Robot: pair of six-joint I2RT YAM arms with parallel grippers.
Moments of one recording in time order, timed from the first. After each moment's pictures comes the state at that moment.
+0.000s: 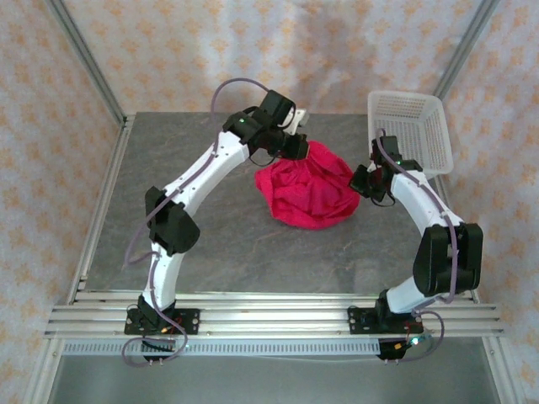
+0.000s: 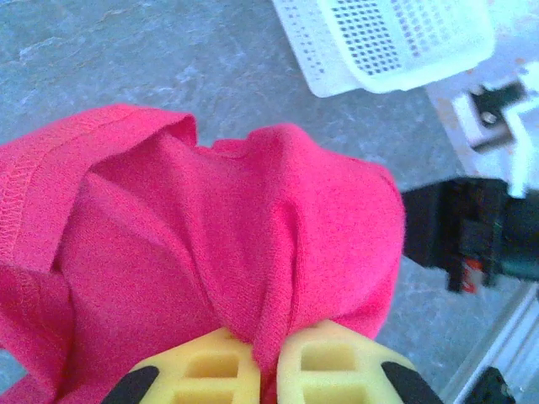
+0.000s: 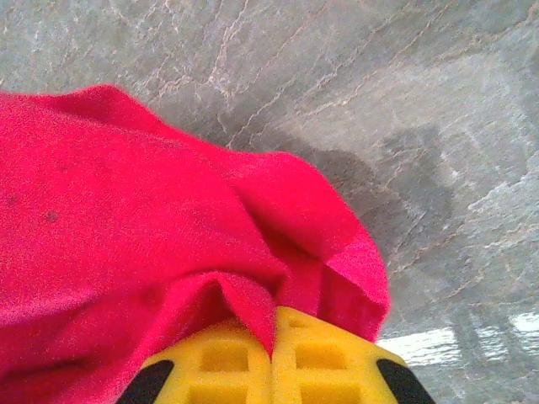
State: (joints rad) left arm -0.59 2.09 2.23 -0.98 0.32 -0.36; right arm 0.07 1.52 1.16 -0.74 -0.19 0.55
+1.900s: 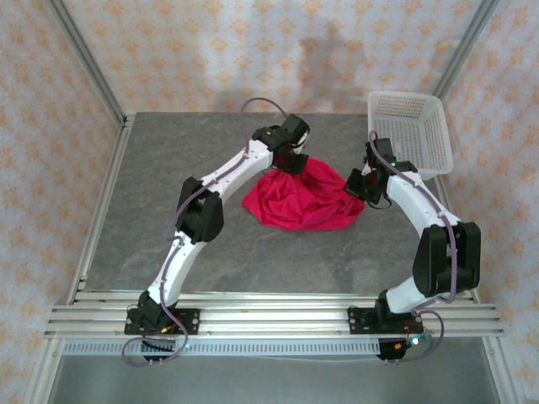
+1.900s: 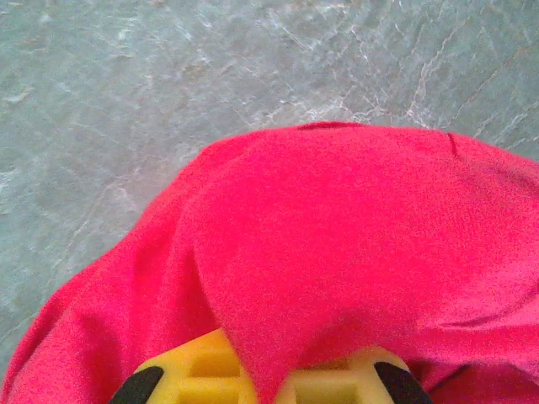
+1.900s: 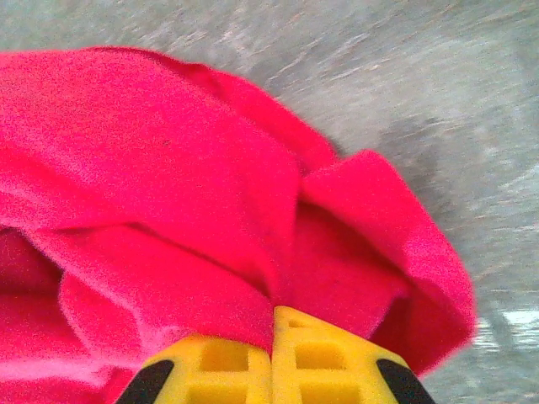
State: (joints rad) left arm -0.59 2.39 2.32 -0.99 0.04 -0.27; right arm 0.11 1.52 1.13 -0.75 -0.18 0.53
